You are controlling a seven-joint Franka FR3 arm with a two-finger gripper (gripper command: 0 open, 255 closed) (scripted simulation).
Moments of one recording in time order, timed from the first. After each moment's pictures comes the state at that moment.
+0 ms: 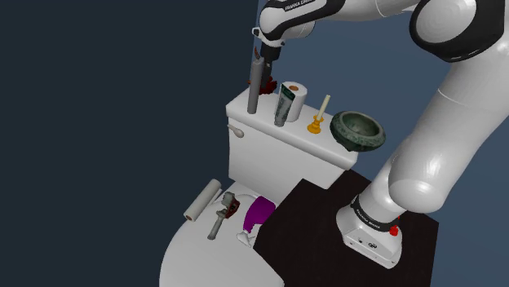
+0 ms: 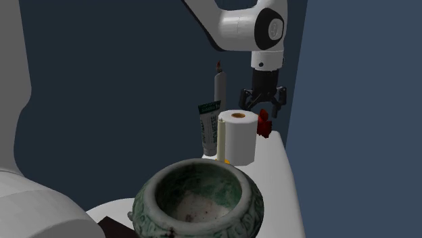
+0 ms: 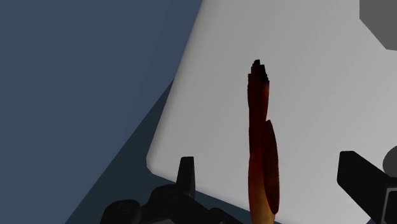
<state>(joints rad) 0.05 0.14 -0.28 -1.93 0.08 2.13 -0.93</state>
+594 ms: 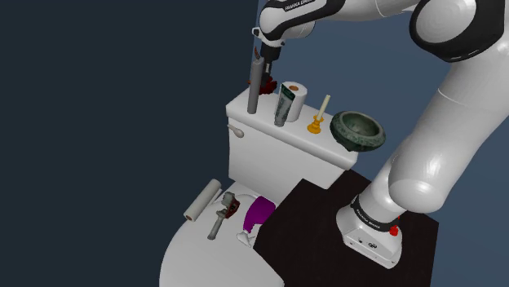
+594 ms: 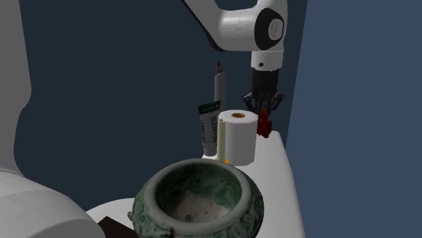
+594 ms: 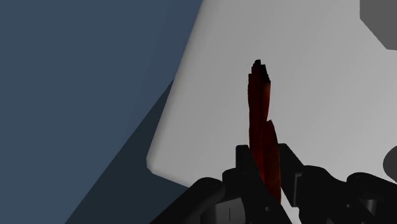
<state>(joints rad) 0.05 0.14 -0.28 -1.93 0.08 2.13 -0.93</state>
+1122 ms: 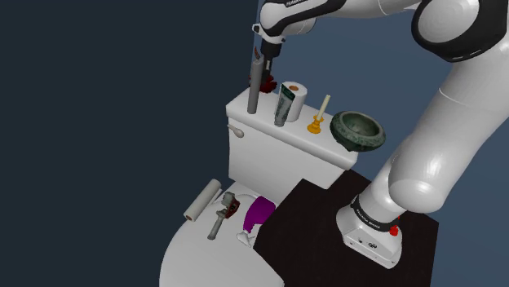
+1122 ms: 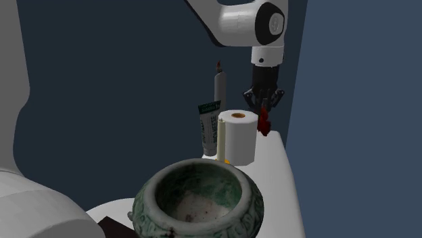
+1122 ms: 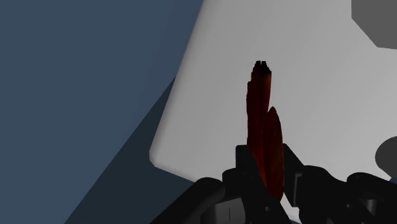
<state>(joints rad) 0.06 0.13 -0.28 -1.91 0.07 2.11 -0.93</state>
